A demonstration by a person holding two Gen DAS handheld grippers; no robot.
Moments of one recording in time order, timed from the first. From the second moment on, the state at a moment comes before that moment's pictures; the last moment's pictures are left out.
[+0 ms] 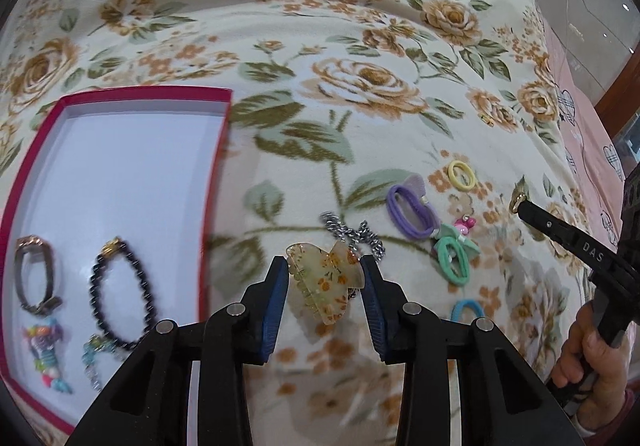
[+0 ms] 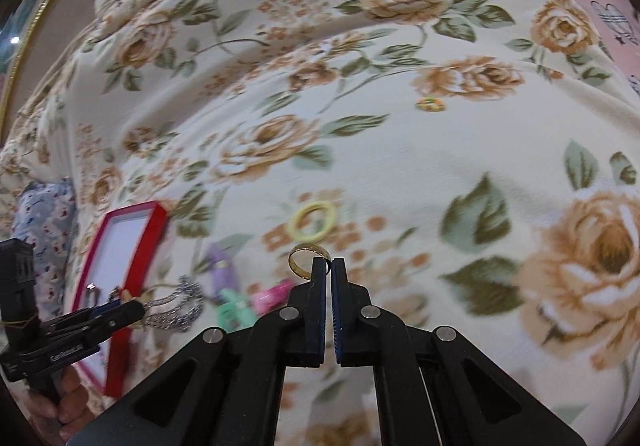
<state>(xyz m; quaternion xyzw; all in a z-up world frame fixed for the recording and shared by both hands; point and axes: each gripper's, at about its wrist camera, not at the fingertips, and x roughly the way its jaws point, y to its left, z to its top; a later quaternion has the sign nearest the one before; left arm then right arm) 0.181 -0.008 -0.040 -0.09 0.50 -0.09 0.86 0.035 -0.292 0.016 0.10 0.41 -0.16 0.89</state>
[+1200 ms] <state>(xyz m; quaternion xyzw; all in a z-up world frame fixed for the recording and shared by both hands) 0.143 0.013 -0.057 -0.10 0.51 -0.09 0.85 0.016 -0.227 0.009 0.10 0.42 -0.08 0.90</state>
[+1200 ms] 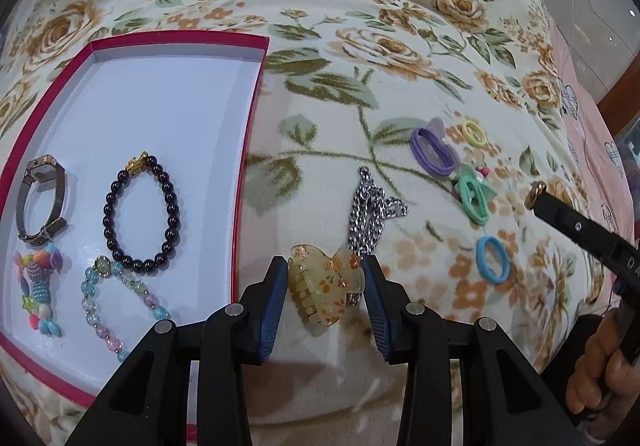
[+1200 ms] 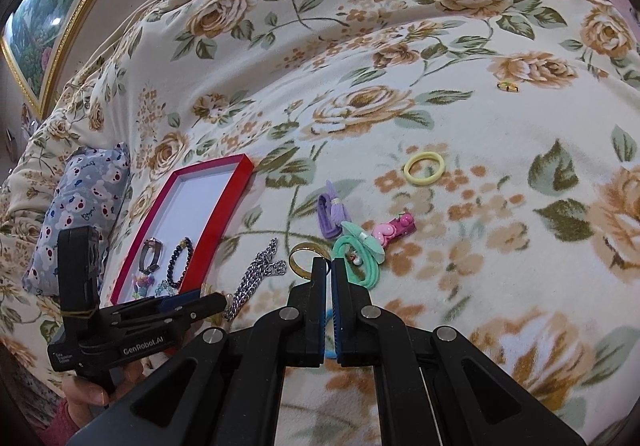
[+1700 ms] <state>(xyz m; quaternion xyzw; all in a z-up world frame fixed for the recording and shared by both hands) 0.115 0.039 -0.018 -0.10 0.45 -0.07 0.89 0.025 -0.199 0.008 0.09 0.42 -0.05 0.90</state>
